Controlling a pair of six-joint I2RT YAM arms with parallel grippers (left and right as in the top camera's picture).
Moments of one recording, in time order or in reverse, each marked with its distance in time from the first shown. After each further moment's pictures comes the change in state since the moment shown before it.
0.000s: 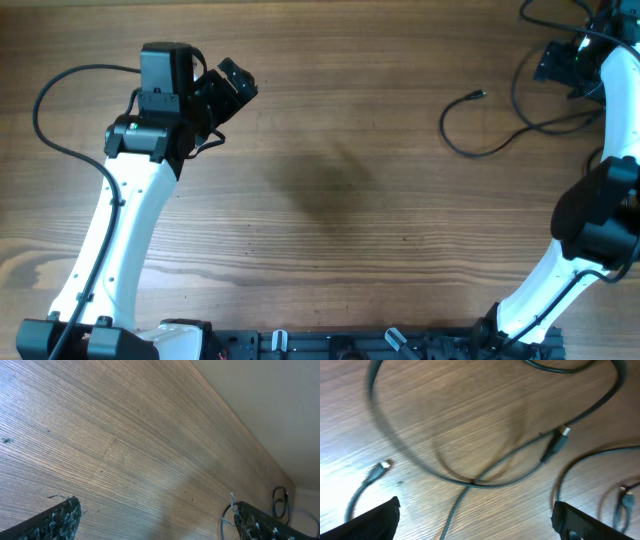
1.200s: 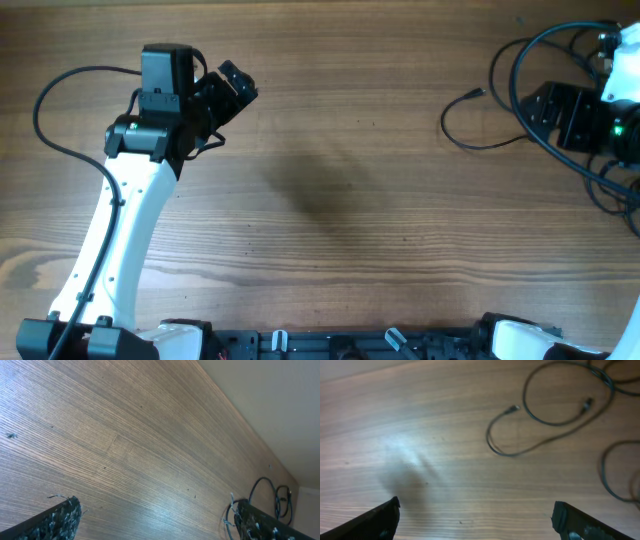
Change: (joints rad) left arm 0.000 0.000 0.000 -0.020 0.000 0.000; right arm 0.109 -0.697 0.014 -0.460 -0.355 -0.133
